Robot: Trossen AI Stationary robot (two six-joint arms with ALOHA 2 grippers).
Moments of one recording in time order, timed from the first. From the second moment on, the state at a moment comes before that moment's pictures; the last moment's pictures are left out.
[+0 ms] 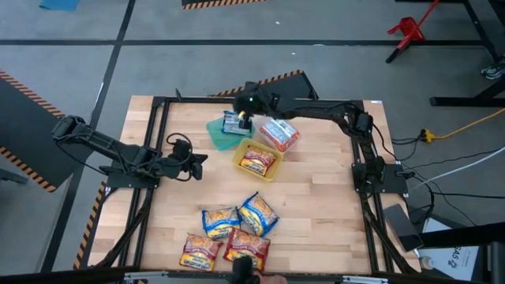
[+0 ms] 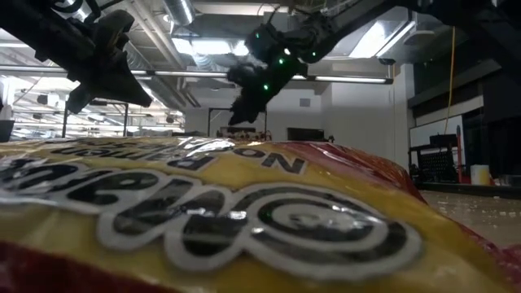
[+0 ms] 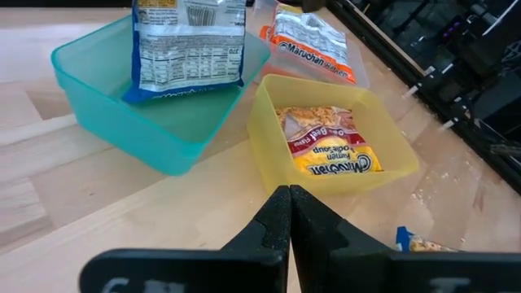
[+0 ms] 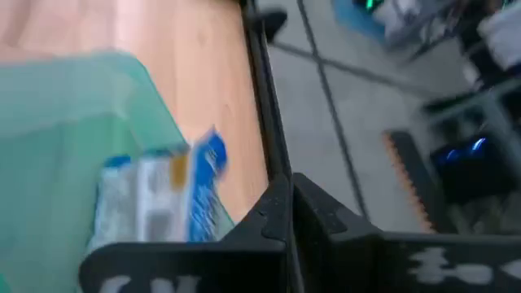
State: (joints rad) left arm -0.30 0.79 0.40 -0.25 -0.73 -1.02; right arm -0.38 2.12 1.70 -0.16 0.14 -0.54
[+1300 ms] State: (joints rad) left arm -0.30 0.79 0.40 -0.26 -0.74 -1.02; right arm -0.17 2.13 1.72 -0.48 0.08 -0.69
